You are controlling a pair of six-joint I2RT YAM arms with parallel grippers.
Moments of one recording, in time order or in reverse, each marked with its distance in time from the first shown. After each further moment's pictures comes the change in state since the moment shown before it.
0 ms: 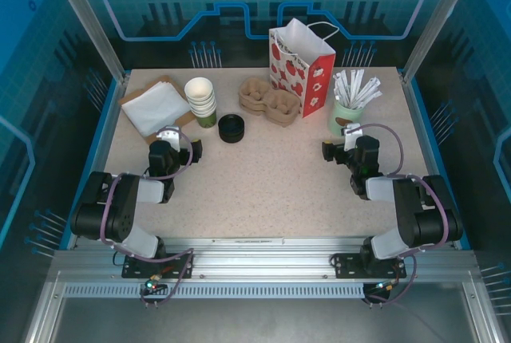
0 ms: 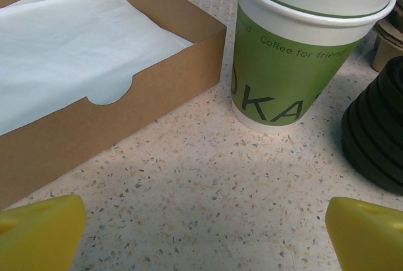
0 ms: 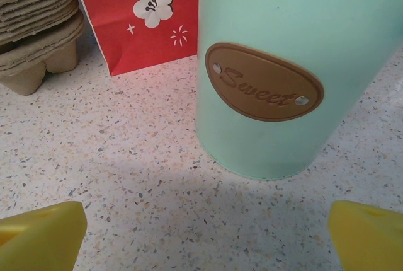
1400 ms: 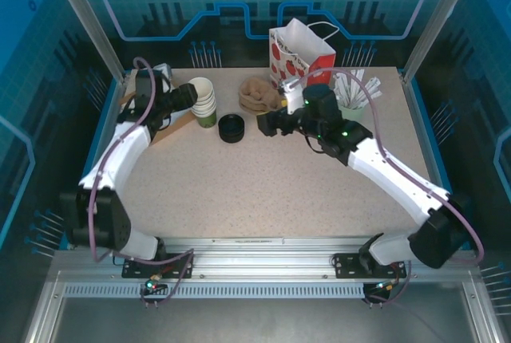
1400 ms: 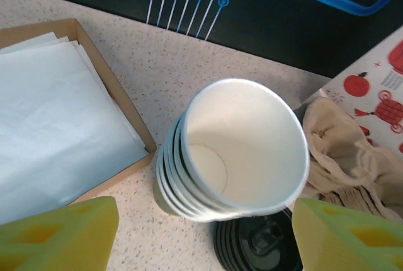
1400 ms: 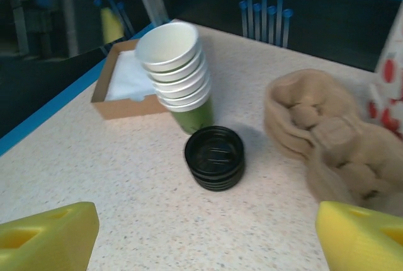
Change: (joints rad) left arm 0.002 -0.042 0.890 -1.133 0.105 -0.274; right arm 0.539 -0.096 0.847 -0.942 -0.113 0.217
